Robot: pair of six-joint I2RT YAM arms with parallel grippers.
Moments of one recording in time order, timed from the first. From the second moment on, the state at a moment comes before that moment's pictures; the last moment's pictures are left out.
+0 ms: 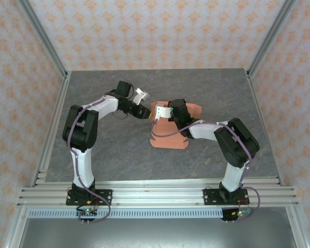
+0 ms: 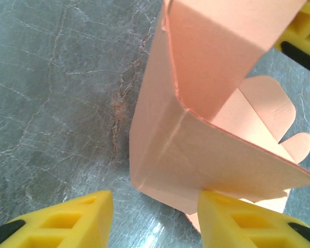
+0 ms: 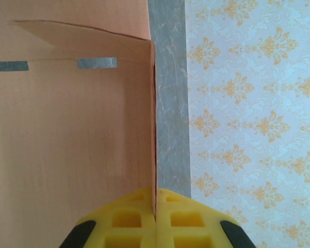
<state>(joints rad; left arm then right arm) -0.24 2.03 1.41 -0.48 0.75 0.18 0.60 1.80 0.93 0.44 0.31 -1.26</state>
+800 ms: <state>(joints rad) -0.26 2.06 1.43 -0.46 0.80 0.19 0.61 1.81 0.92 0.48 0.32 -1.26</state>
